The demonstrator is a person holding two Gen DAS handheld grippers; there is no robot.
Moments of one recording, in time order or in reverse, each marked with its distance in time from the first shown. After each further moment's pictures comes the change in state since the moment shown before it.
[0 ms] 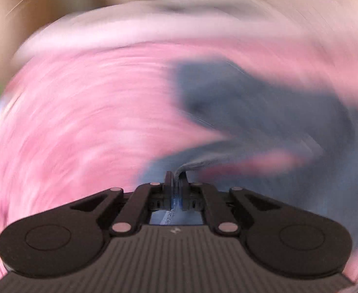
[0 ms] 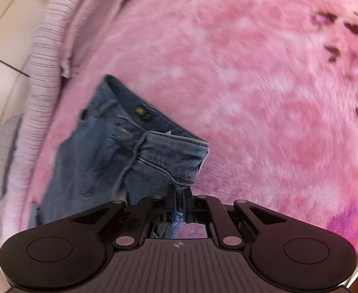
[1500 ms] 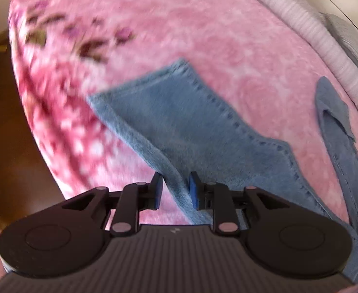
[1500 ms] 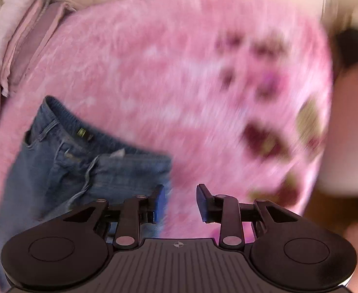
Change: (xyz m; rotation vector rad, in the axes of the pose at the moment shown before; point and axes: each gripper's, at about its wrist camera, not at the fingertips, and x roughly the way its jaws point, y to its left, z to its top) left arm -0.034 0.112 -0.102 -0.467 0.225 0.136; right arm -0.049 -0.039 0.021 0.008 -0.083 -0.389
